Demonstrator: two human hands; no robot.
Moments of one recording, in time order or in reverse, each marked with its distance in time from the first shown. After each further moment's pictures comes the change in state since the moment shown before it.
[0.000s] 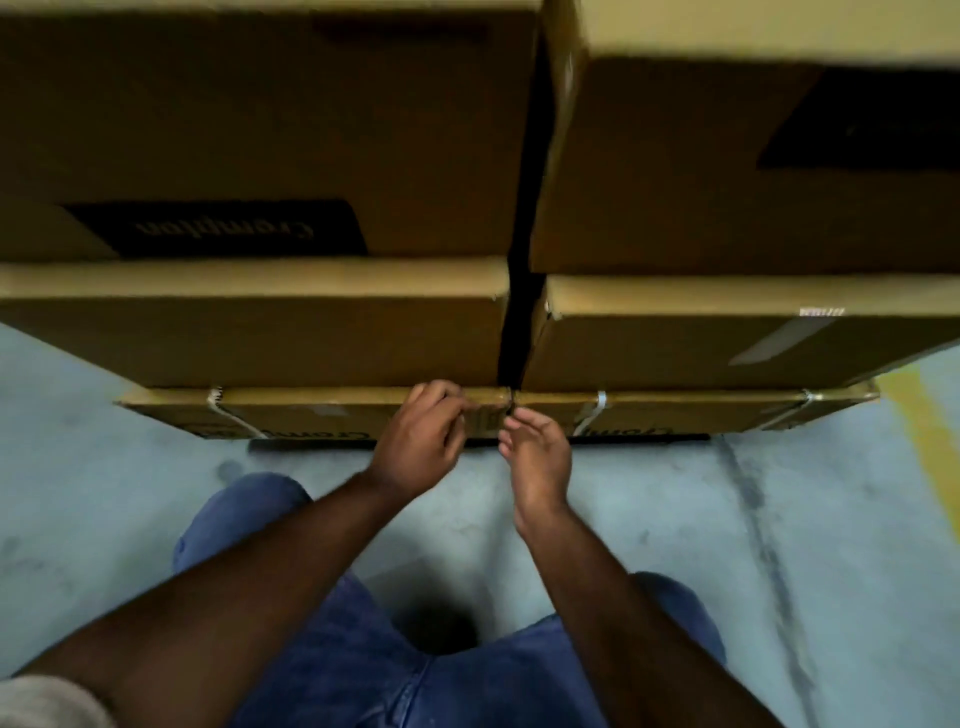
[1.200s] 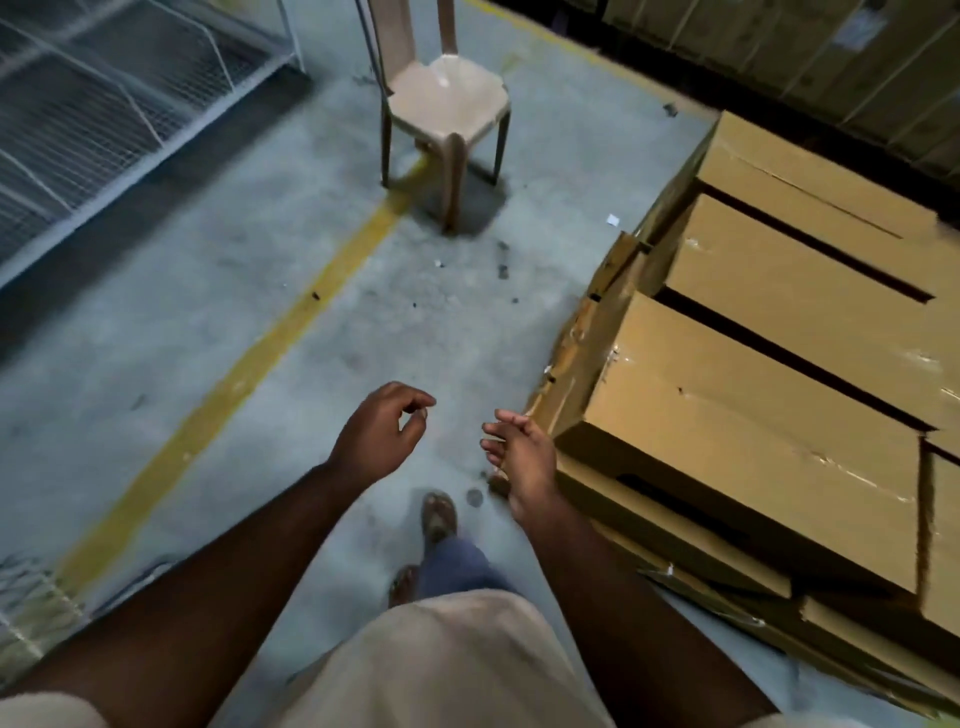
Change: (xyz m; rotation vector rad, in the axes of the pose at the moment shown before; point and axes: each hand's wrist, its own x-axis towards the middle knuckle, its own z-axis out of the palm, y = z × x) left_hand -0.199 -0.236 -0.701 -0.247 0.311 -0.637; right_hand -0.442 -0.138 0.571 -0.425 -0.438 0.060
